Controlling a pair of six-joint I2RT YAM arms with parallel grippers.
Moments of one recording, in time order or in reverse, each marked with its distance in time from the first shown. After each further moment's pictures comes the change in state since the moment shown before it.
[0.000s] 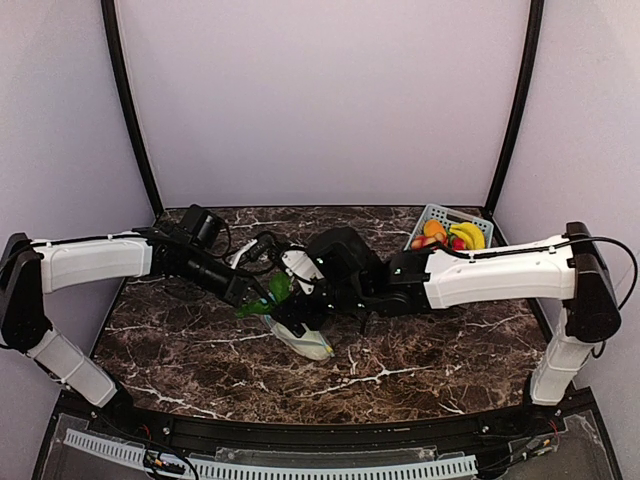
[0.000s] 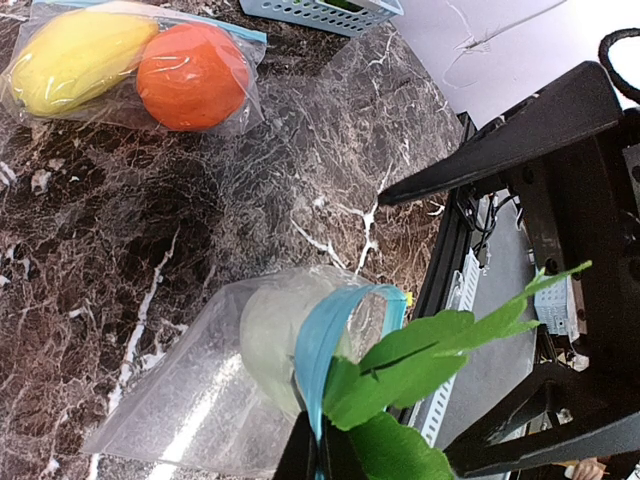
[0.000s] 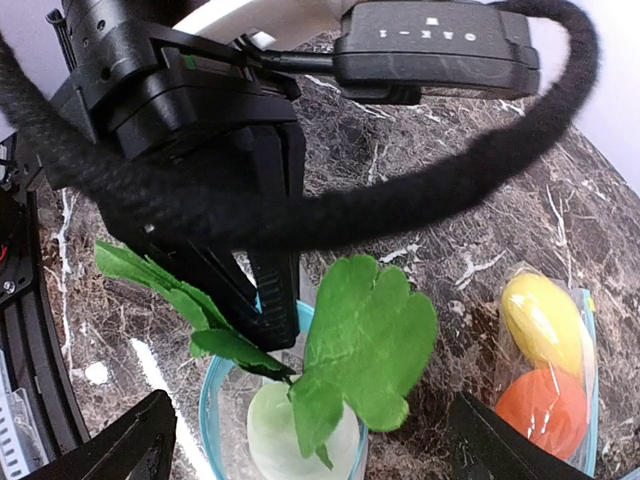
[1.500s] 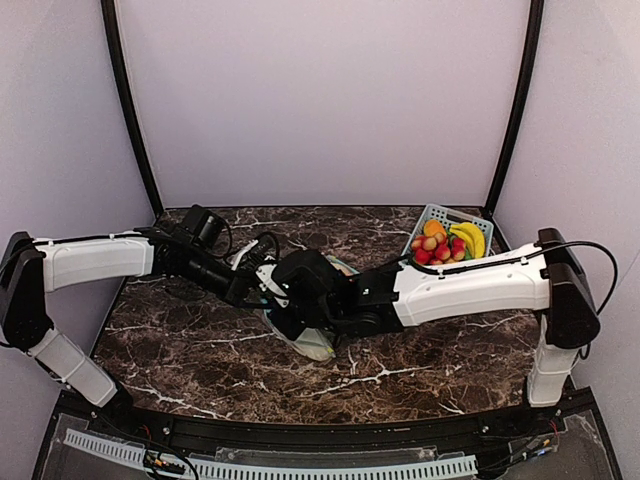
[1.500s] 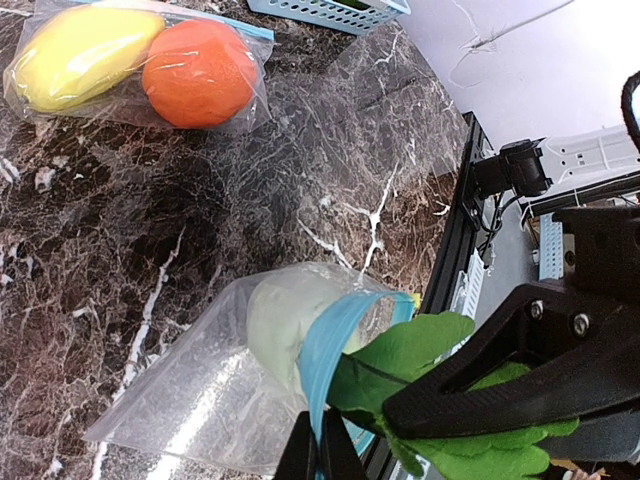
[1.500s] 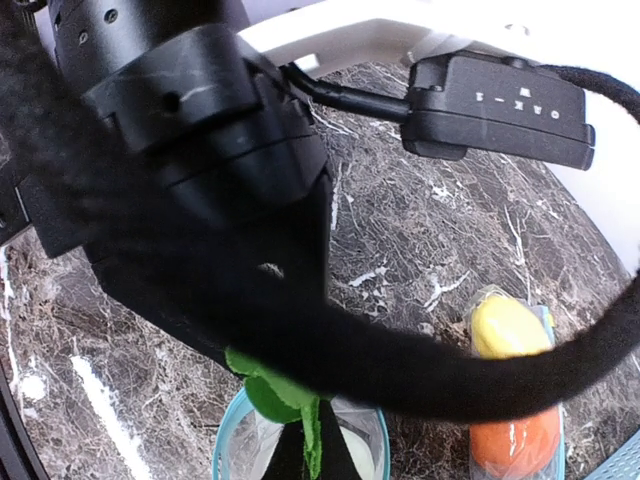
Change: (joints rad) left arm 0.001 0.011 0.005 -0.003 -0.011 0.001; right arm 0.101 0.146 0.127 0.003 0.273 -0.042
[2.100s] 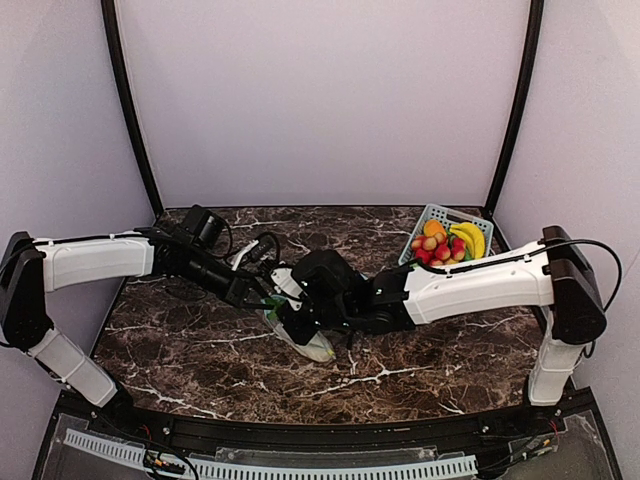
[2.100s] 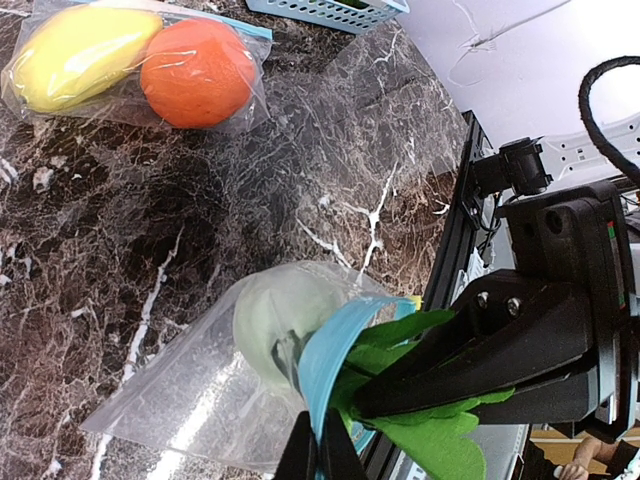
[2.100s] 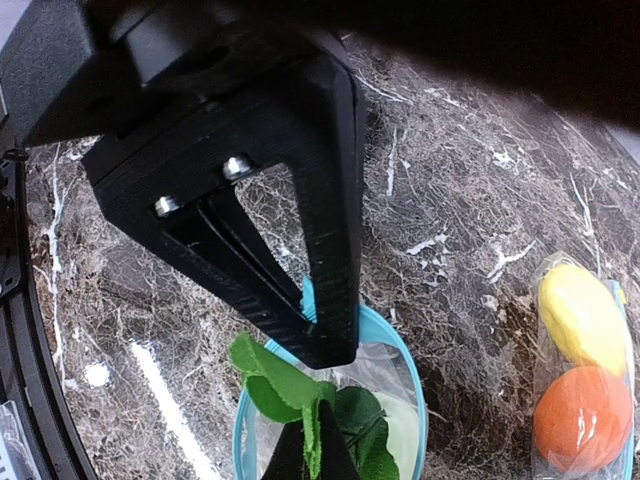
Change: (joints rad) left arm 0.000 0.000 0.000 0.000 0.001 0.002; right arm -0.058 -0.049 -0.130 0.079 -0.227 0.069
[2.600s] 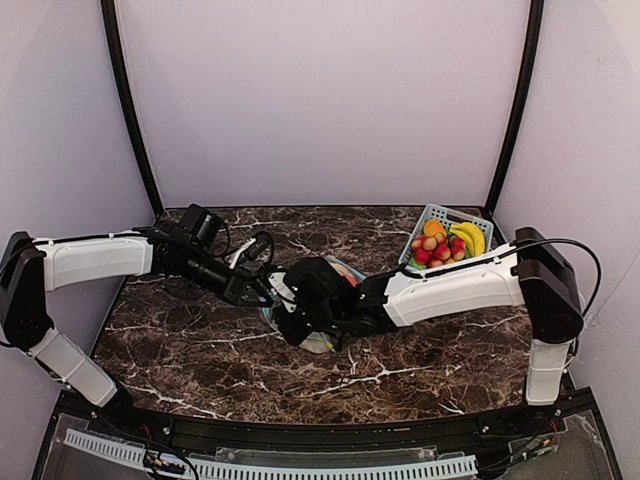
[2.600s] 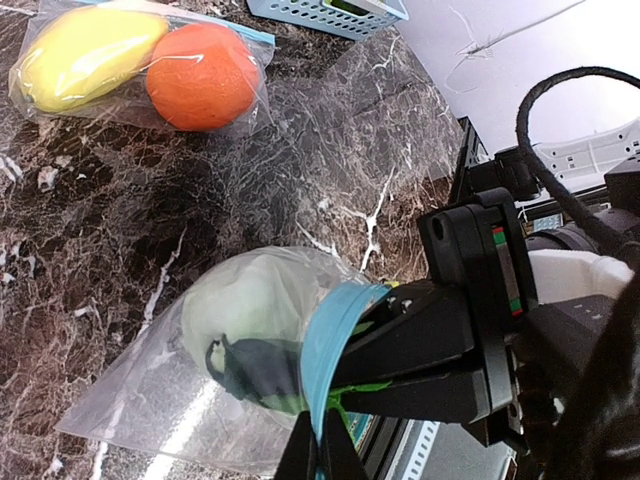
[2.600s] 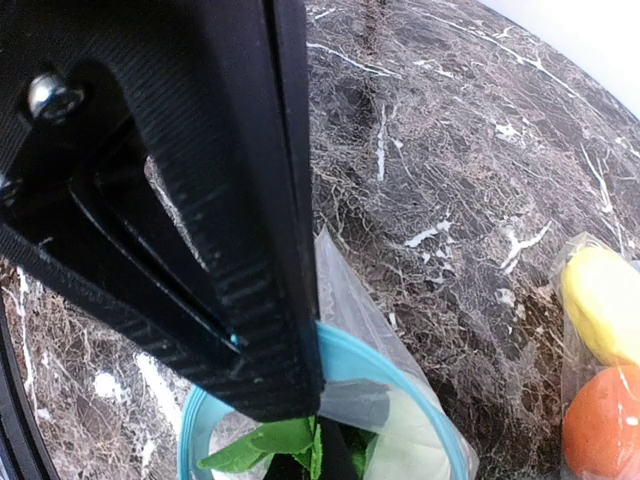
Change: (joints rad) left arm 0.009 0.000 -0.002 0.005 0.024 -0.008; right arm -0.027 0.105 0.023 0.048 -0.002 0.055
